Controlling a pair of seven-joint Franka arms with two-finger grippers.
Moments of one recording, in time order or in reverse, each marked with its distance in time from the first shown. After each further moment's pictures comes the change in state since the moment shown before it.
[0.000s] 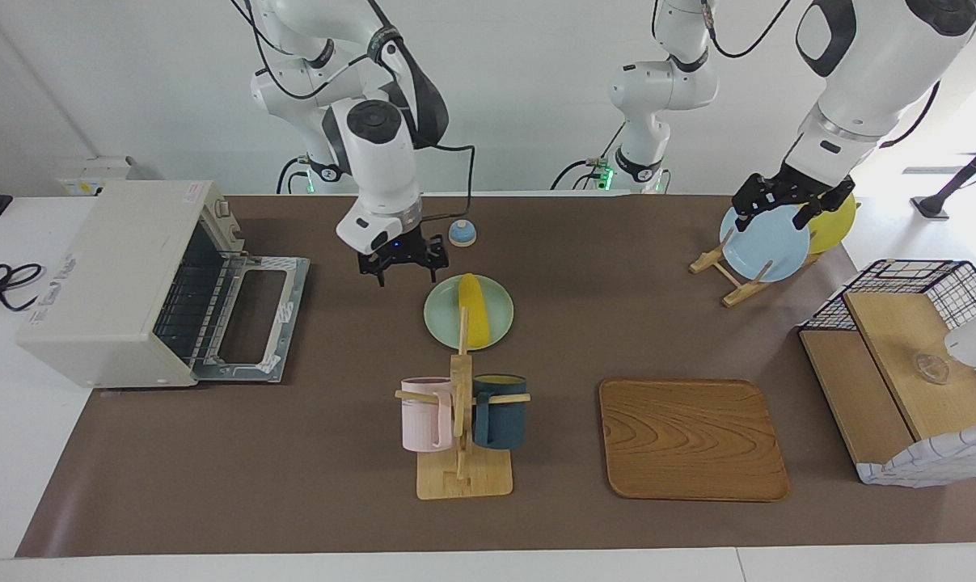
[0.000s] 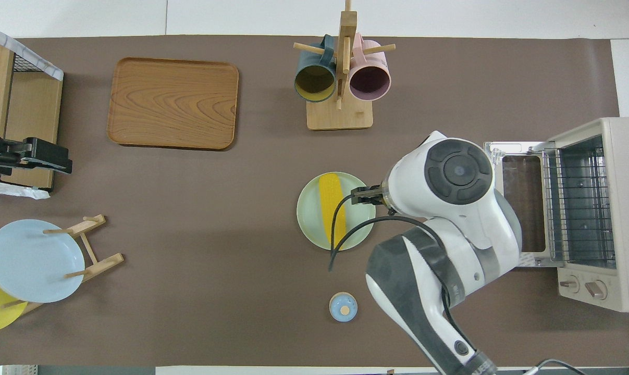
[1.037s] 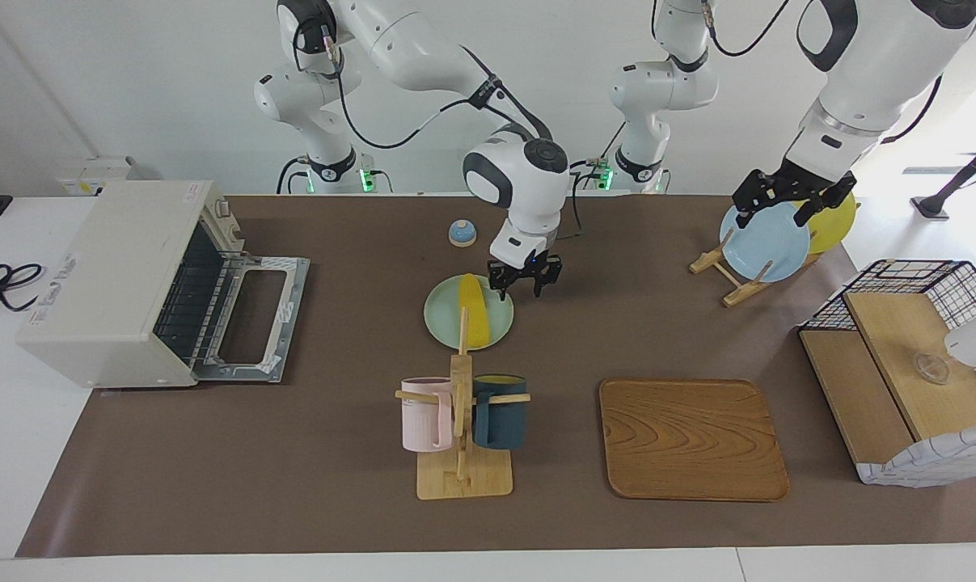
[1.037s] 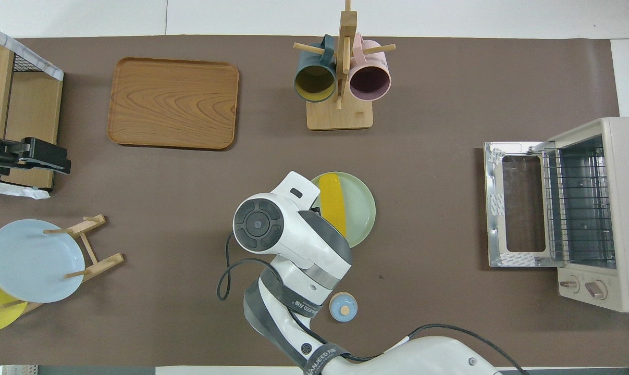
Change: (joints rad) left arm 0.013 -0.001 -0.013 0.003 0.001 -0.002 0.001; right arm 0.287 0.369 0.004 0.228 -0.145 0.090 0.227
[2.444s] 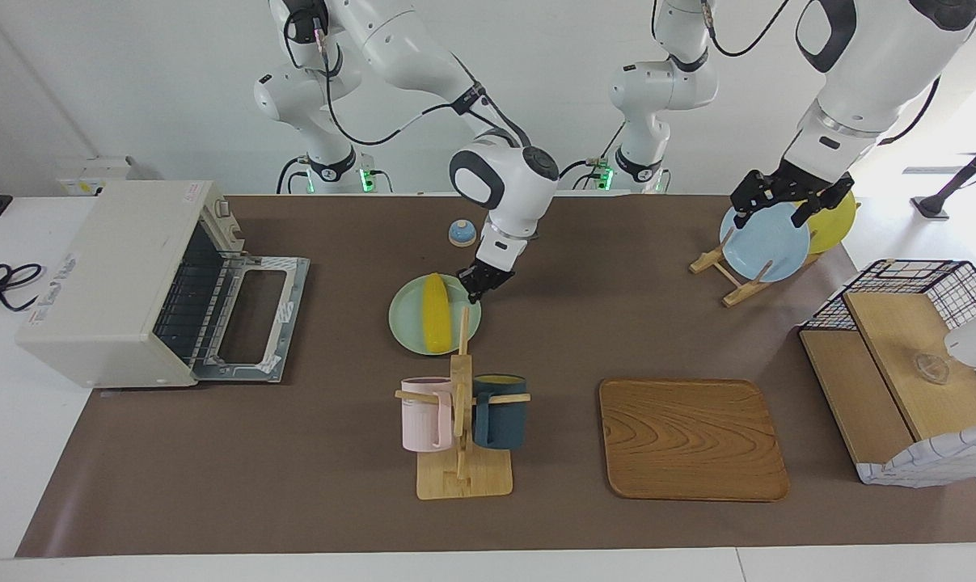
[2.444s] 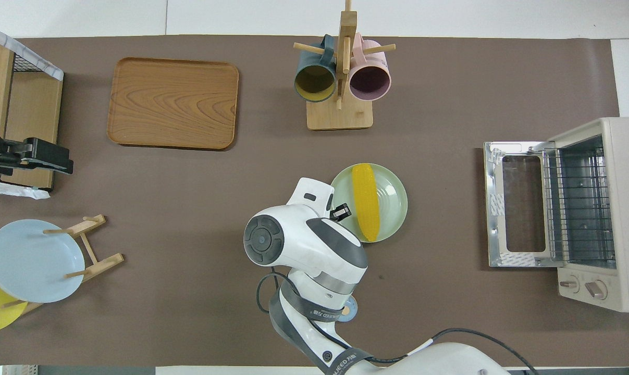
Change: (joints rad) left arm 0.000 0.000 -0.002 -0.004 -0.009 0.002 0.000; right arm -0.029 -0.064 -0.011 -0.077 -0.256 -0.177 -0.186
